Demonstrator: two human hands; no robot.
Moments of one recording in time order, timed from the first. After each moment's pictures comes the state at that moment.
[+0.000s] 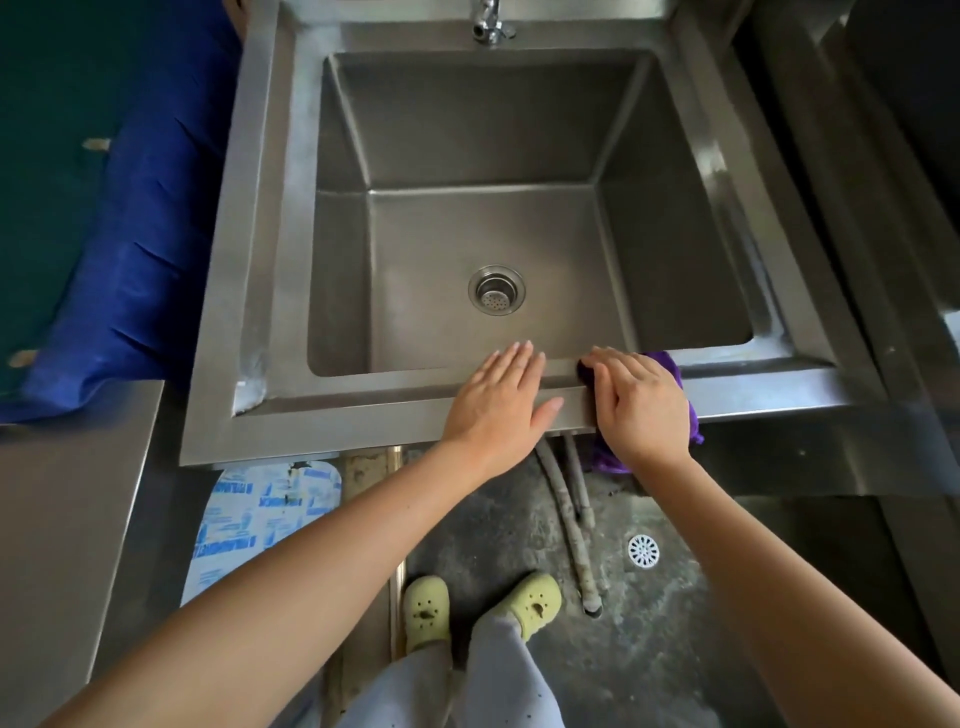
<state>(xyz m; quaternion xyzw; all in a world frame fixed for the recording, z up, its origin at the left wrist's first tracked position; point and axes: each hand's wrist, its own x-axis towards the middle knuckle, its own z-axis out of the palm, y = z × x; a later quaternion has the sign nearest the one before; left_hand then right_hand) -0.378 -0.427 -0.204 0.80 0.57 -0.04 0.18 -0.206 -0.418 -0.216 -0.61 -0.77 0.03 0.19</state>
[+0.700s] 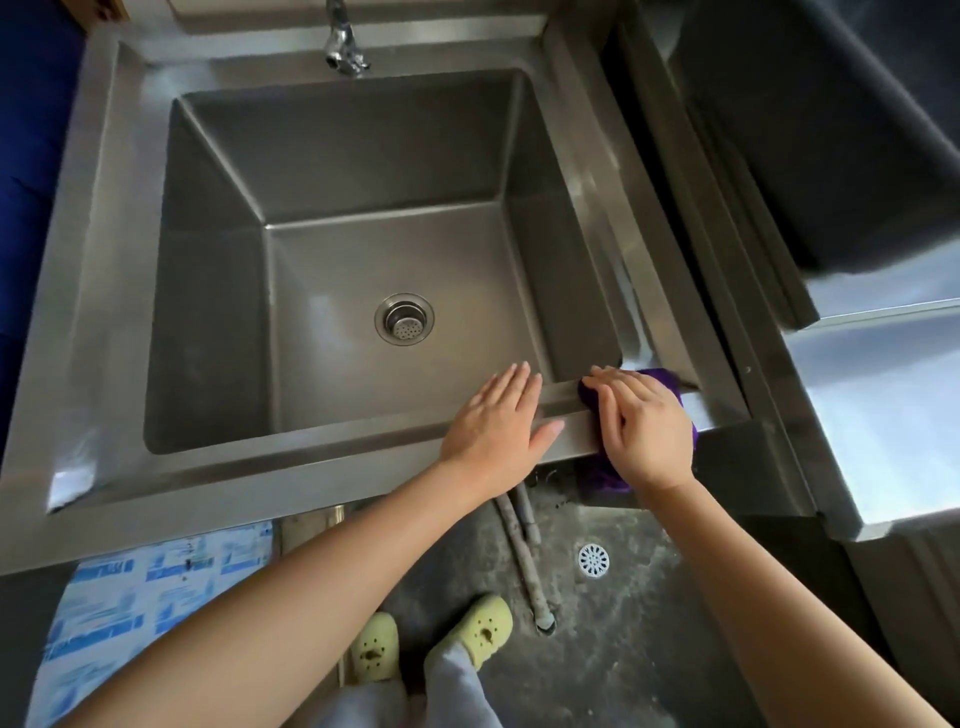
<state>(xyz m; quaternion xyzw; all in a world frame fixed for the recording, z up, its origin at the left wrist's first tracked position) -0.243 -0.380 -0.209 0.82 0.53 -0.06 0.22 -0.061 -0.391 -0.220 -0.64 -0.74 0.06 0.19</state>
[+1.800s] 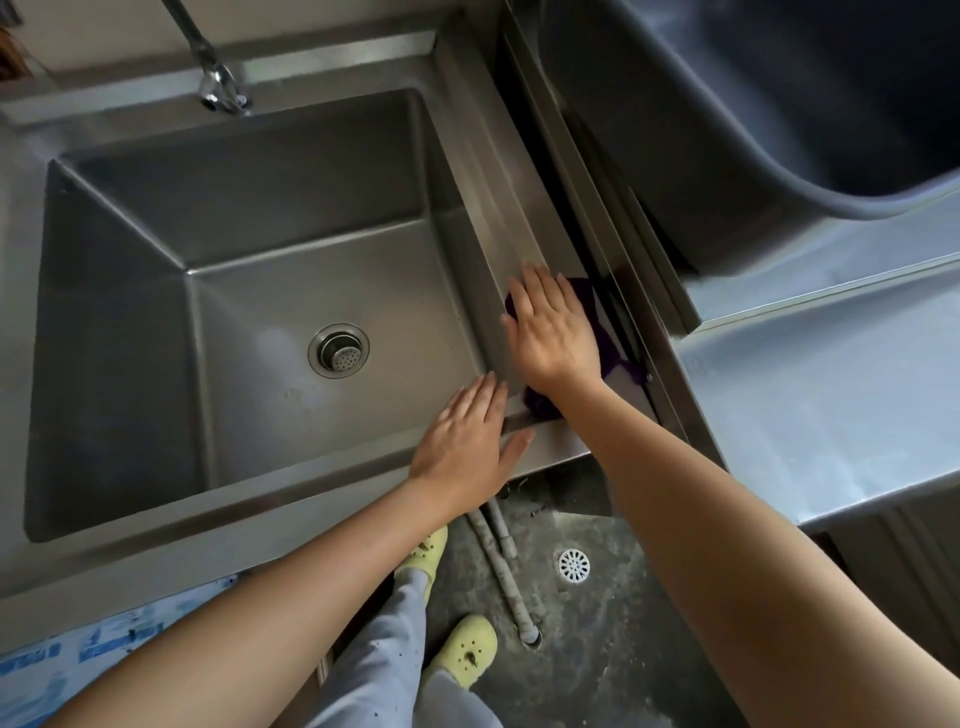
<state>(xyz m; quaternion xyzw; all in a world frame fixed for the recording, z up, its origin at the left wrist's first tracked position) -0.171 -0.361 -0.210 0.83 0.52 -0.07 0.20 -0.033 -0.275 -0.221 -0.66 -0.75 0.02 0.03</state>
